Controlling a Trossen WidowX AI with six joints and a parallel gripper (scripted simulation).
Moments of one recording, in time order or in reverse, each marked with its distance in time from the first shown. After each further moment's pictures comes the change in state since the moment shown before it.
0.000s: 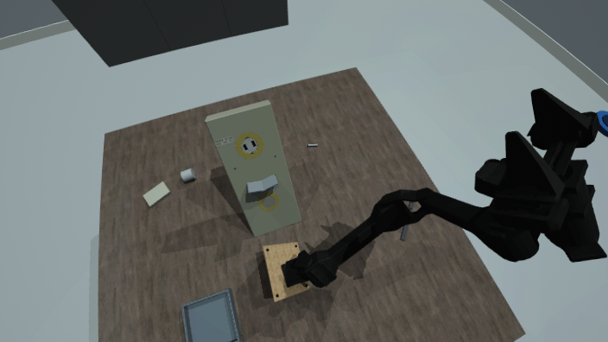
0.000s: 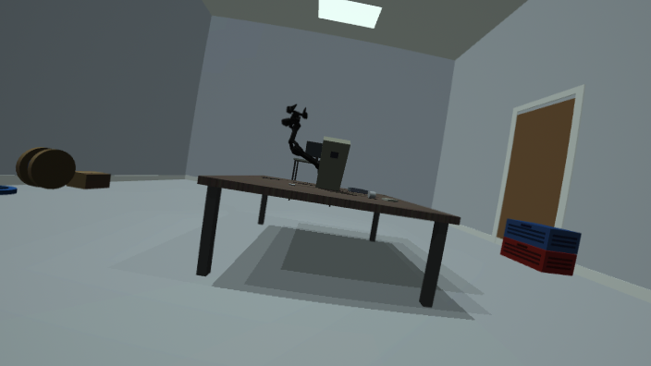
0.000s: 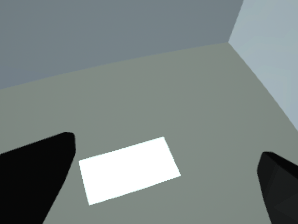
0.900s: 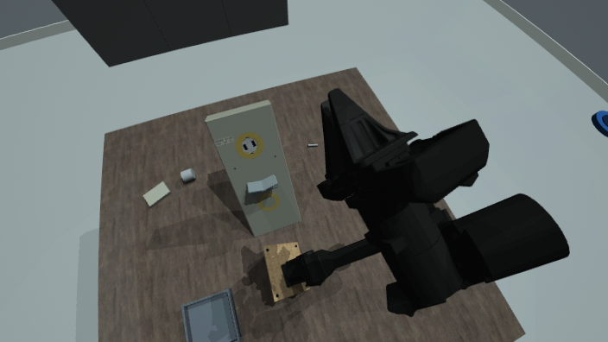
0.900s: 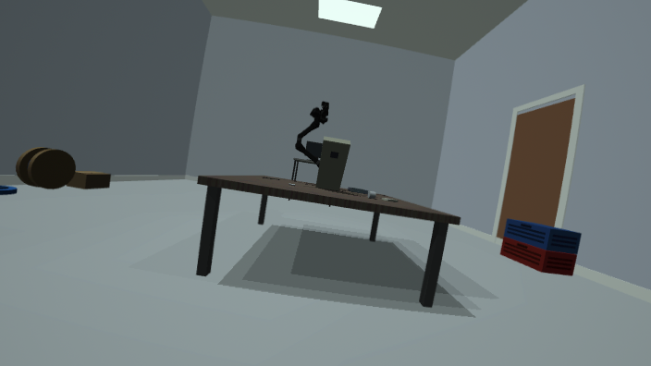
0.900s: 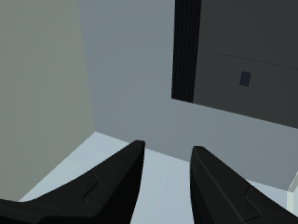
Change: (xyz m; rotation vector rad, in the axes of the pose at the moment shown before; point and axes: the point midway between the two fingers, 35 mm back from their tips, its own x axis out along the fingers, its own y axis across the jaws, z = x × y) arm 0.148 -0.165 0.056 -1.628 -0.356 0.025
